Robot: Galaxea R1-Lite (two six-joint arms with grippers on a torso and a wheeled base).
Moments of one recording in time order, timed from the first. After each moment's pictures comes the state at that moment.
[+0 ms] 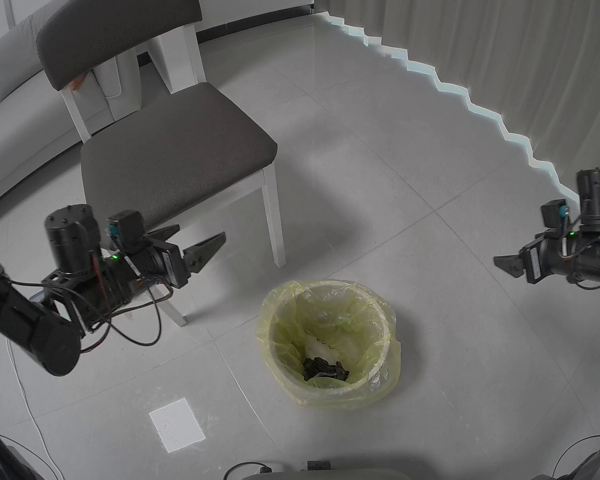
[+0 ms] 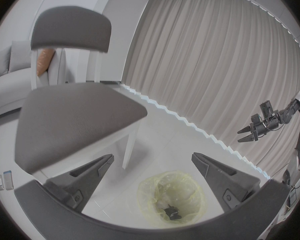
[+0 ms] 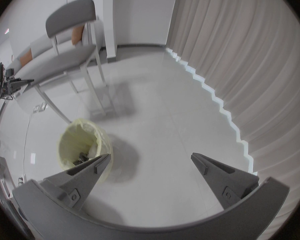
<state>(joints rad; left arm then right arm) -0.26 1.79 -0.61 -1.09 -0.30 -0.11 0.11 1.56 -0.86 -0.16 -0.05 -0.23</state>
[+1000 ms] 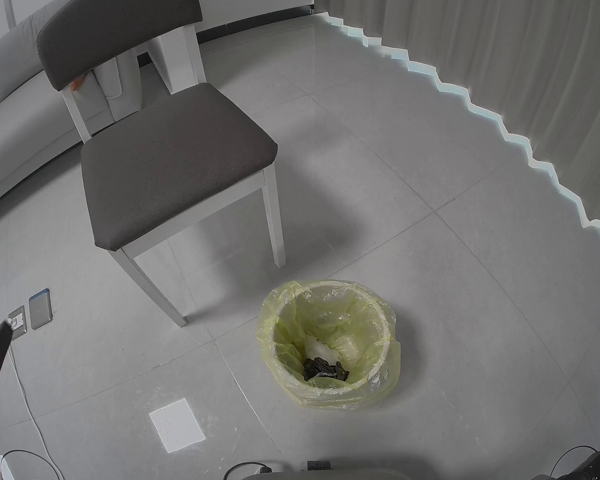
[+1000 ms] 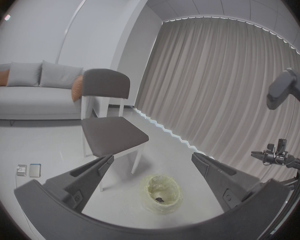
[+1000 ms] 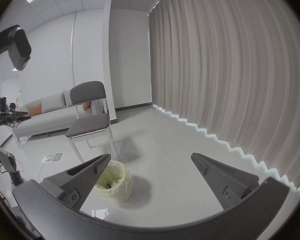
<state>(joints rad) -0.09 0.48 -0.38 -0.21 -0.30 -0.22 0.03 0.28 -0.43 0.10 0.06 0.00</state>
